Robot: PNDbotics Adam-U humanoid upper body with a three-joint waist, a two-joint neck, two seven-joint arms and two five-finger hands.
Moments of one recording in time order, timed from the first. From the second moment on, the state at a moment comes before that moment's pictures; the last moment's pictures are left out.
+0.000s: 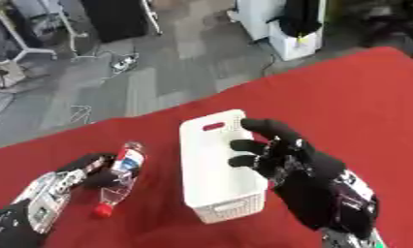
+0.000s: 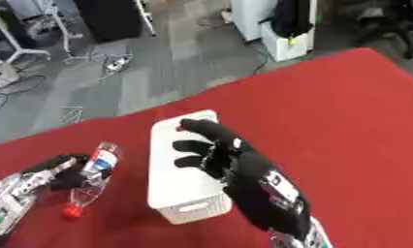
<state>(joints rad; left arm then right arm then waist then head) -0.86 0.43 -0.21 -0.71 -0.69 -0.07 -0.24 -0.34 -0.09 0.25 -1.92 -0.38 -0.21 0.63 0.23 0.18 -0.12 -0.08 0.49</state>
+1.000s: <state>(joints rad) -0.87 0.46 -0.20 -0.73 -0.76 -0.07 -0.24 -0.36 -0.07 0.25 -1.94 -0.38 -0.19 0.62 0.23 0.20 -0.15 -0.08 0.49</state>
